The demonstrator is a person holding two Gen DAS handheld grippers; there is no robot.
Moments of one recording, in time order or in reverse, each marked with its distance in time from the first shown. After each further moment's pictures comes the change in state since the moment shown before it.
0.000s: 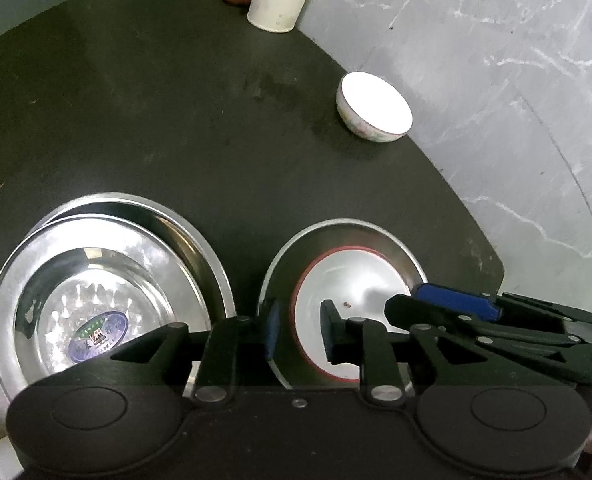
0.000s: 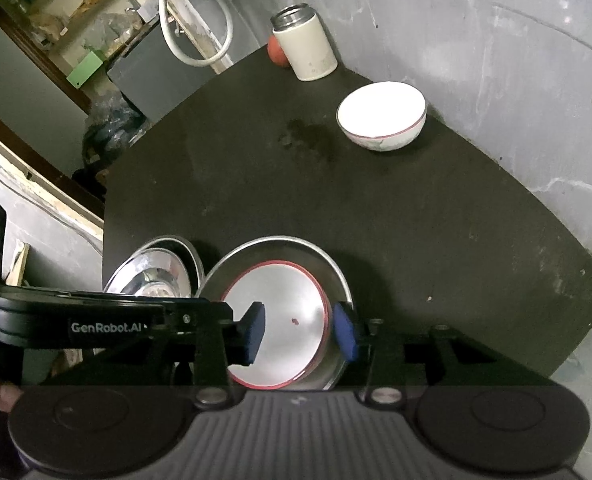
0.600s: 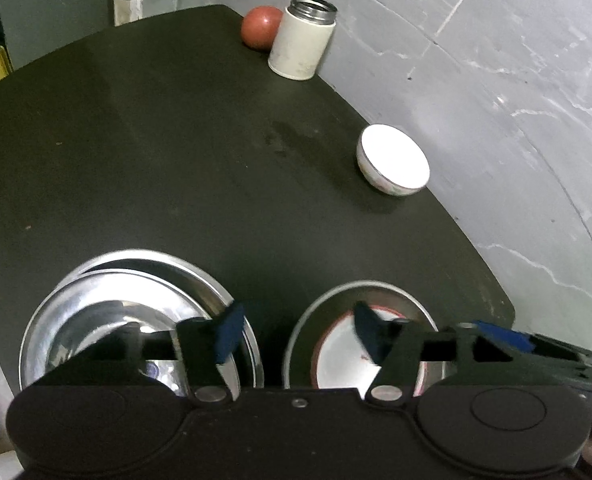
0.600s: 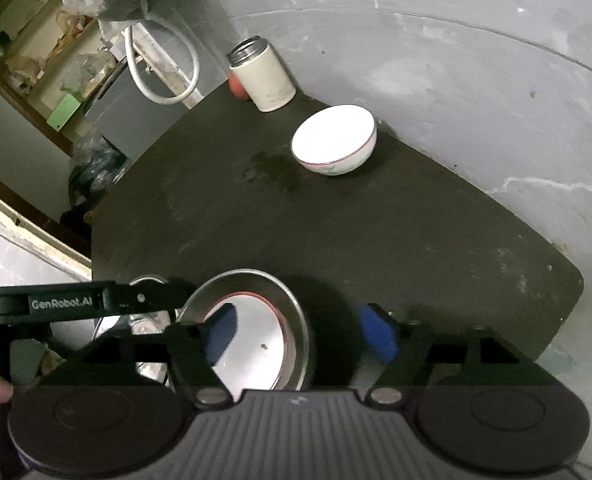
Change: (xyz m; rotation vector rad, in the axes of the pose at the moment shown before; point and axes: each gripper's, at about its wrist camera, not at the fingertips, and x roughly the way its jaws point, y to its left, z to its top) left arm -0.009 0.004 0.021 -0.016 -0.105 0.068; right arm -0.010 -0.028 0.005 0.111 -0.073 -0.025
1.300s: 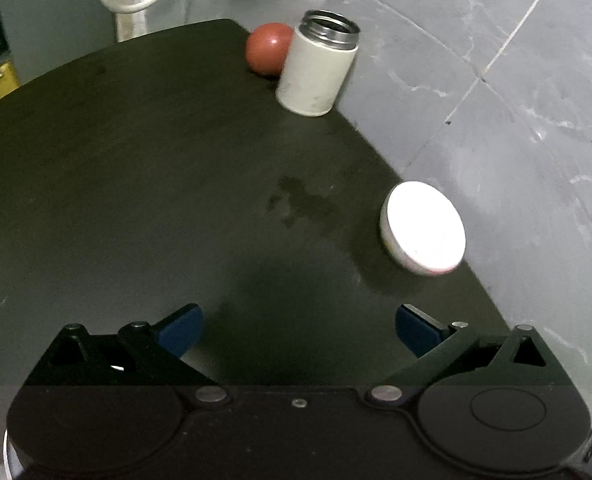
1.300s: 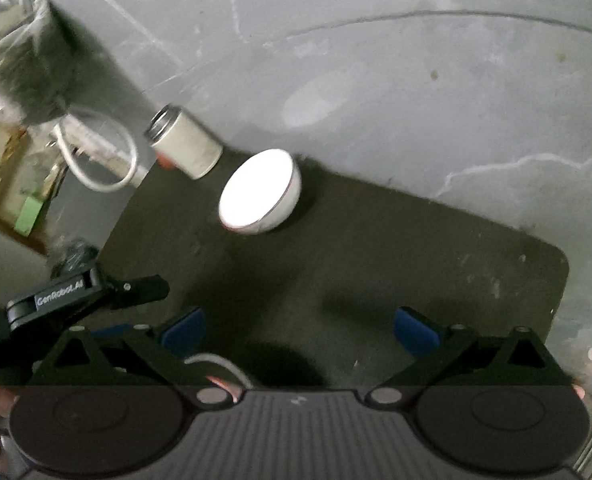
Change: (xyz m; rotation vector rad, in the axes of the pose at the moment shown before) left arm 0.057 -0.011 0.069 -0.020 -0.028 0.052; right arm 0.024 -0.044 0.019 0.297 -0.131 -0.041
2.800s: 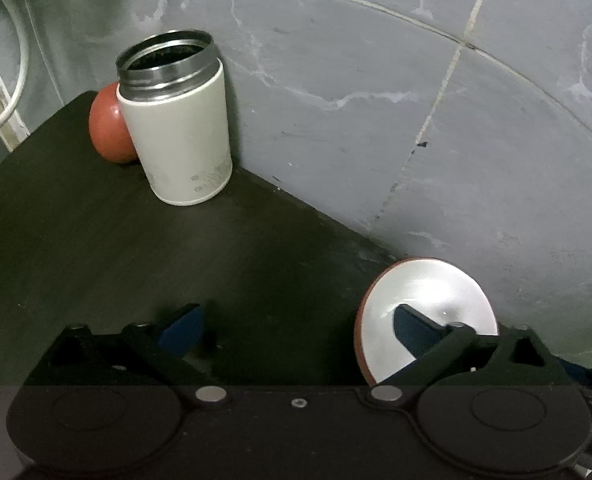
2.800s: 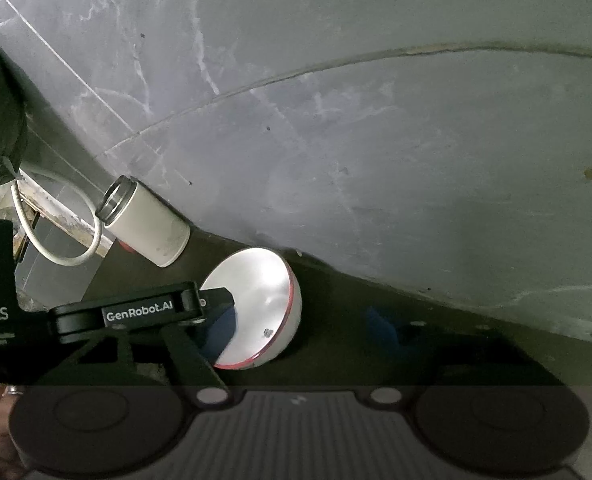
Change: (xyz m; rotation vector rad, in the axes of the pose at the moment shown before) left arm 0.112 -0.055 0.075 0.364 -0.001 -0.016; right arm 0.066 0.014 0.042 0.053 -0.173 -0.072
